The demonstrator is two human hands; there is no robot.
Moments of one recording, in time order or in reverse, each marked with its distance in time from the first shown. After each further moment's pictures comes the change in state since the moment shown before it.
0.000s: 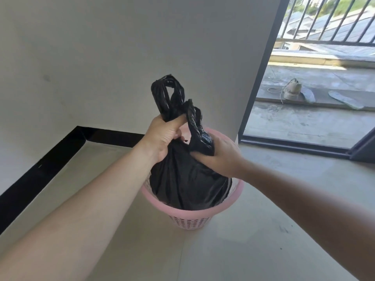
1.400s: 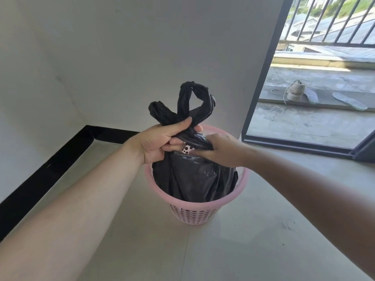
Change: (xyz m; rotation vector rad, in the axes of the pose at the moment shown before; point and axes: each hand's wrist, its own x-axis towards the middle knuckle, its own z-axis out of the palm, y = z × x) left_hand -0.036 0.021 -0.033 0.154 -0.539 -0.165; right_hand 0.006 -0.026 -0.019 -0.244 -0.263 -0.055
